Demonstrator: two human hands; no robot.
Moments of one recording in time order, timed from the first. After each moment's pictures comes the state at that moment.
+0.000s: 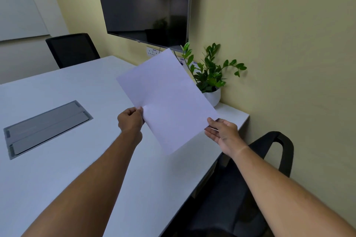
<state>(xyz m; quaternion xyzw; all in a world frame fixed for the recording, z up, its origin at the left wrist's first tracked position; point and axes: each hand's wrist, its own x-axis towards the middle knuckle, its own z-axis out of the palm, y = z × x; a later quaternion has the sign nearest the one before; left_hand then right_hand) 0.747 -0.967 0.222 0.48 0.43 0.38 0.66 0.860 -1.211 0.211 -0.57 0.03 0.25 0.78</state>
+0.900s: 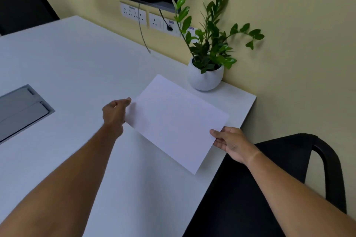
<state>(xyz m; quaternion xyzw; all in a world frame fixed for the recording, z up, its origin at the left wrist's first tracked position) 0.879 -0.839 0.114 0.55 0.45 0.24 0.66 0.968 -1.172 0.111 -0.63 0.09 0.32 0.70</state>
